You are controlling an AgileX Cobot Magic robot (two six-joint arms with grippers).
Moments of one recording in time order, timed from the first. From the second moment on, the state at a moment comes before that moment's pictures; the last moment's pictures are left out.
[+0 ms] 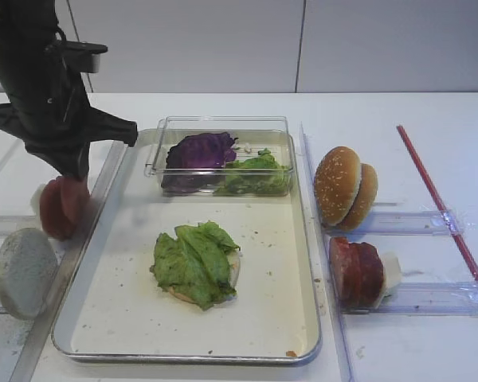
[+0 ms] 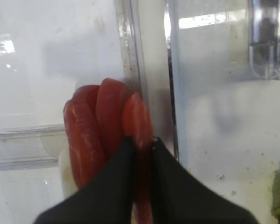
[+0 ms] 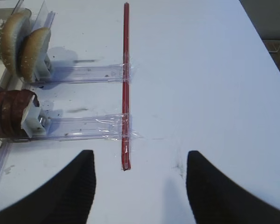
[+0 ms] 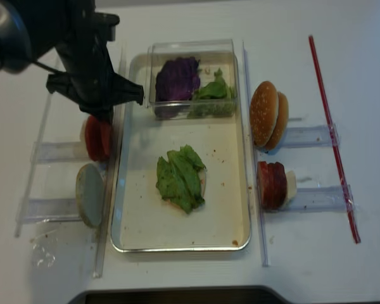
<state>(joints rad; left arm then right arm) -0.32 1.75 -1.37 0.15 1.07 -0.31 -0.08 -0.02 -0.48 0.08 1.14 -0.04</state>
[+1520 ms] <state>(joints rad) -0.39 1.34 -1.04 -0.11 0.79 -0.29 -0.08 -0.02 -0.48 0.08 1.14 -0.04</state>
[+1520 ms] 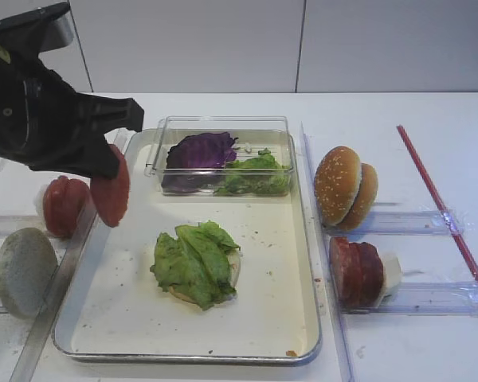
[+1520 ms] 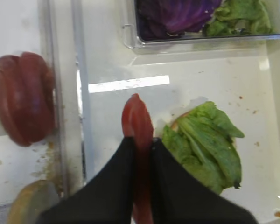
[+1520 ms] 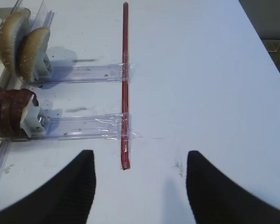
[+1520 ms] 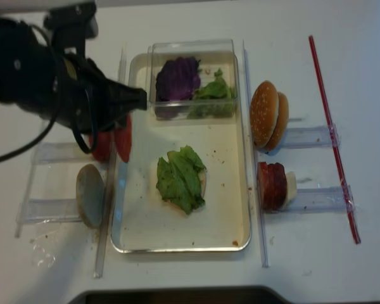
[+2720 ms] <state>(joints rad) -0.18 1.39 -0.95 -1.11 0.92 0.61 -0.08 -0.02 -0.48 0.08 1.14 -0.04</state>
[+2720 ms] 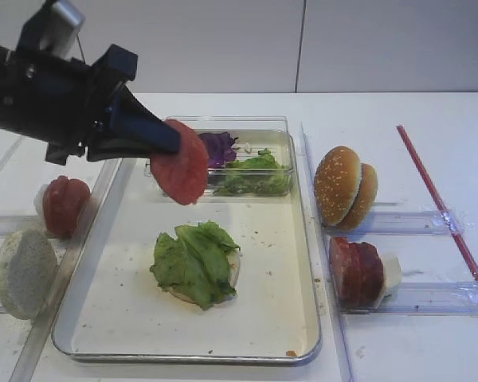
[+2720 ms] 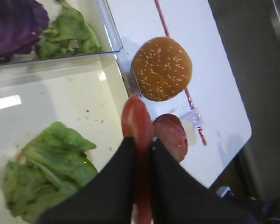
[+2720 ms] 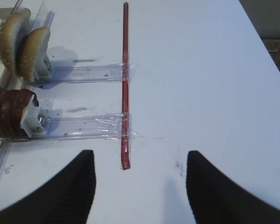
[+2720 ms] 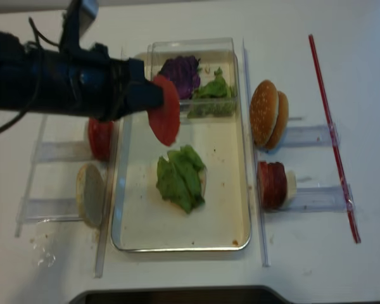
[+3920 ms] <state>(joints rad) -0.18 1.76 -0.87 -1.35 1.02 0.95 -0.08 -0.02 -0.48 0.08 1.14 -0.04</state>
